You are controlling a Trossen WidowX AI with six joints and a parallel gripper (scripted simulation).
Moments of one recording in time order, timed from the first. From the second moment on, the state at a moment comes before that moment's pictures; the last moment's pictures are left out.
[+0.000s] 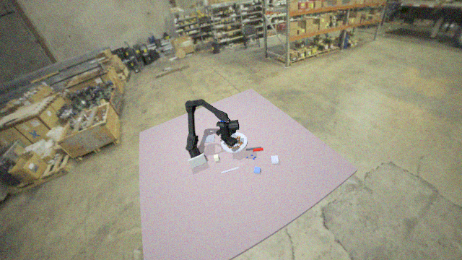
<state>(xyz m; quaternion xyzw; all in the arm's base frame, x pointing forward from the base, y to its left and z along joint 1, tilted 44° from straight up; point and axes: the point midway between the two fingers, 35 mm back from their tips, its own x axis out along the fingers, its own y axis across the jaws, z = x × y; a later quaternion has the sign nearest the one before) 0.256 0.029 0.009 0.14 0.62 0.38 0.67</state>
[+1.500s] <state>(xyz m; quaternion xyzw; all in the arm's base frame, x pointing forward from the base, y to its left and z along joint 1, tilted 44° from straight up) 0.244 0.028 0.019 0.14 0.62 0.38 0.67</state>
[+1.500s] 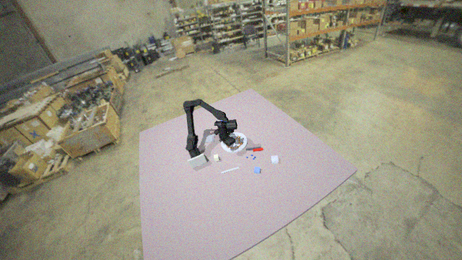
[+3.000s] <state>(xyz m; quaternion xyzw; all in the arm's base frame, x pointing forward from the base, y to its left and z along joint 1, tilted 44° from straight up) 0.242 0.029 0.019 0.14 0.62 0.38 0.67</state>
